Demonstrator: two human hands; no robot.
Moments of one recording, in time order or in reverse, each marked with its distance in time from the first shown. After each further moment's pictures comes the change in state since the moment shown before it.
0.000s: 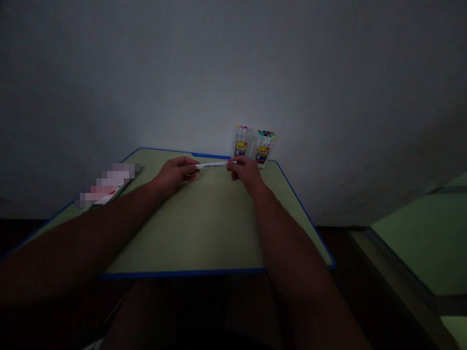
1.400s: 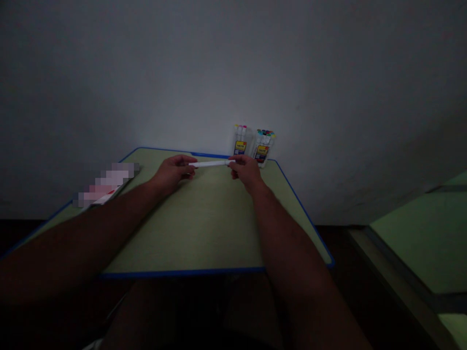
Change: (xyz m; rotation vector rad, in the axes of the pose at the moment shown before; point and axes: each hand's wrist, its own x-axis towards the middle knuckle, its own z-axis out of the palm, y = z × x) left_hand 0.001 -0.001 -0.002 -0.014 0.040 0.025; right_hand -0.002 -0.001 0.000 -0.005 0.035 -0.008
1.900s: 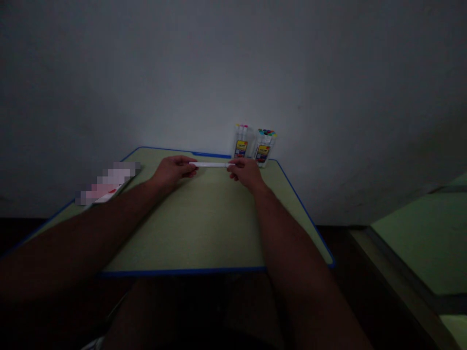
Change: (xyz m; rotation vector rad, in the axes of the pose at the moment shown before) left_hand 0.001 0.000 -0.002 0.020 0.018 -0.001; right_hand 0.002 0.006 -0.005 -0.178 -0.040 -0.039
